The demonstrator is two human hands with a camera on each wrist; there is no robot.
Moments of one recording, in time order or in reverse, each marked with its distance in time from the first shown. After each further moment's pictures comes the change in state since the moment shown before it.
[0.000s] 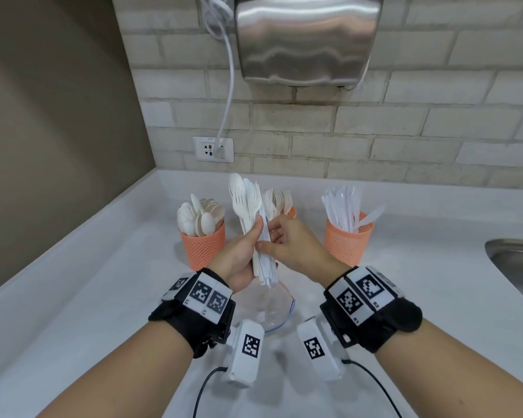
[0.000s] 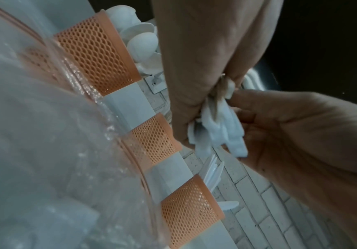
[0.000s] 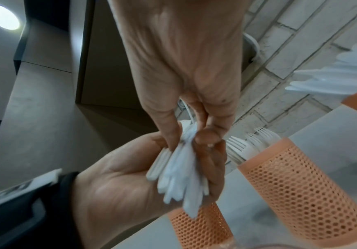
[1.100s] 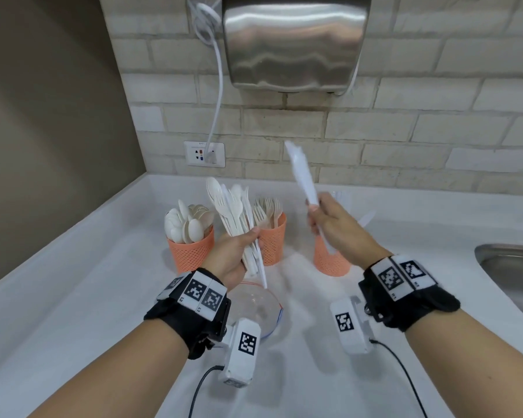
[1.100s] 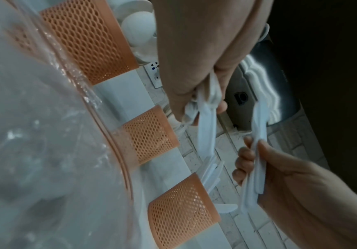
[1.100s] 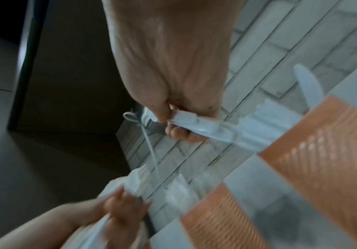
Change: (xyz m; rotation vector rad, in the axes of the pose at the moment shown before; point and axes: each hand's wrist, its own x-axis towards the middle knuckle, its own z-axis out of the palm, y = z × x) left_hand 0.031 -0.005 -0.008 -0.086 0.187 0.136; right_hand 0.013 0.043 -0.074 0.168 0.109 -0.045
